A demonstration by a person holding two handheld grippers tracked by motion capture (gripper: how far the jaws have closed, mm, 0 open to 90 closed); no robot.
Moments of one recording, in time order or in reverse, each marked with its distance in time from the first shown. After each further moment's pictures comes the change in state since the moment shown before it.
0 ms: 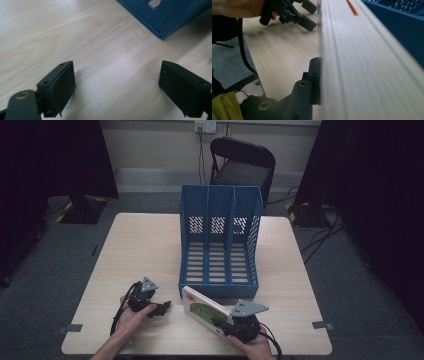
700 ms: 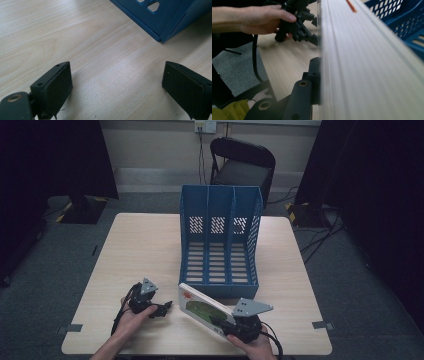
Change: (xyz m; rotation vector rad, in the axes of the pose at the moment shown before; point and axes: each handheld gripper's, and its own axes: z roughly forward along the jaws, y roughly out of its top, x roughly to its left) left arm -0.002 -0.002 0.002 -0.025 0.006 -0.009; right arm 0.008 0.018 -0.014 -0.074 0.036 -0.020
